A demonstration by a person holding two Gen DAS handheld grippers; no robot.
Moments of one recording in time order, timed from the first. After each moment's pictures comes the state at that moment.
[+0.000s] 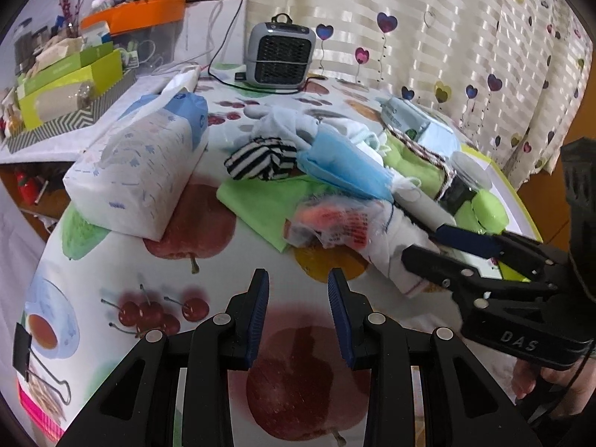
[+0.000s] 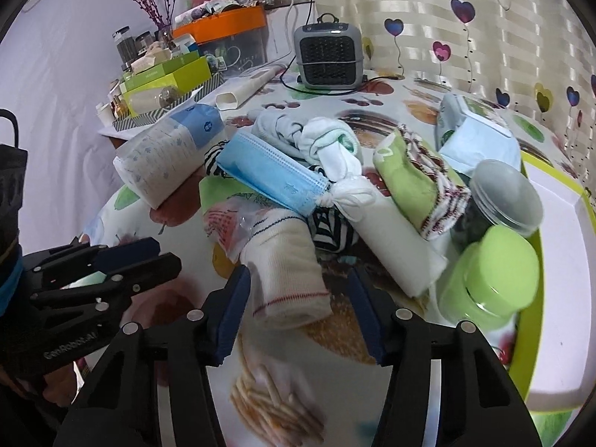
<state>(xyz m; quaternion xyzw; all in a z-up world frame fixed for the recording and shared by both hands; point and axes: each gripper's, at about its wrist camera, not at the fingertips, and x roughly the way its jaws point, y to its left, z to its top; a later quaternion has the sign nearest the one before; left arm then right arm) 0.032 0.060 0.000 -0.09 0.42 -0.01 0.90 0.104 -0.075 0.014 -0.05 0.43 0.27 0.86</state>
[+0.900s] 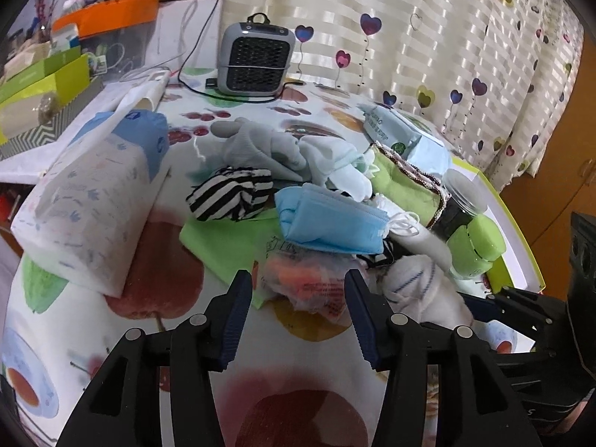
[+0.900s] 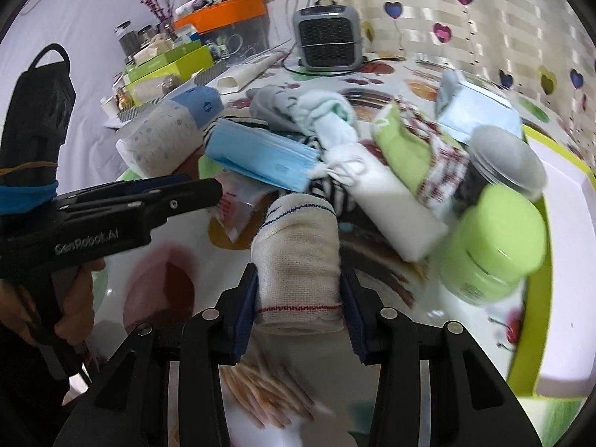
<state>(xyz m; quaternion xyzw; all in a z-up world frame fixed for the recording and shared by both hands) 0.080 0.058 -0.005 -0.10 0.41 -0.06 0.90 0.096 -0.100 0.005 -0.03 0.45 0.27 0.85</state>
